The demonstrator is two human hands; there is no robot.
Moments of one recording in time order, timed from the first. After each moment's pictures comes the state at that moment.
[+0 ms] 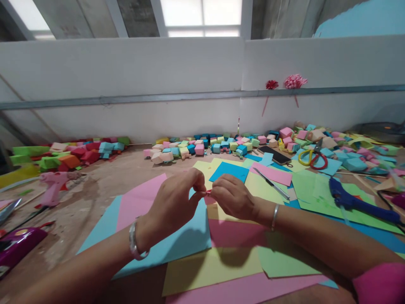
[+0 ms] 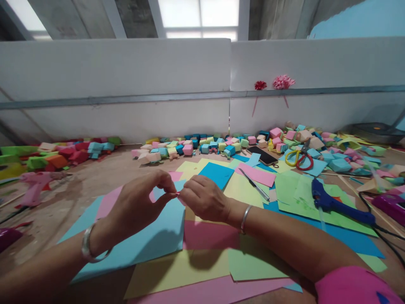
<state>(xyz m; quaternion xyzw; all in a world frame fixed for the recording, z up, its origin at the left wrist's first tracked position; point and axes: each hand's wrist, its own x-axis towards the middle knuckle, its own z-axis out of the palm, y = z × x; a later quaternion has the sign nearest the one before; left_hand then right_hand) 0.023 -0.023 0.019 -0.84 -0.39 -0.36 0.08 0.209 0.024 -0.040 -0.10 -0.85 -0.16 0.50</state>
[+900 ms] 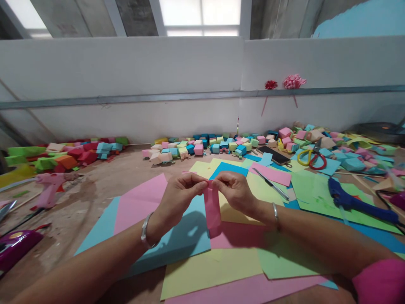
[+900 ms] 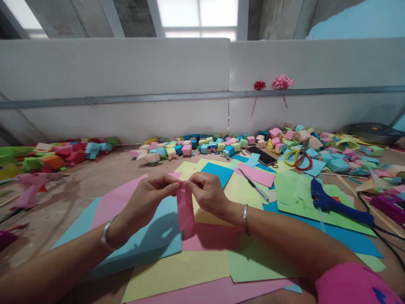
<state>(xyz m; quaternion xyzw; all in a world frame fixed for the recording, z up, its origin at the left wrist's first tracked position) 0.032 -0.003 -0.004 -0.63 -0.44 -0.49 -0.42 0.204 0.022 -0.036 -0.31 -0.73 0.30 0.53</state>
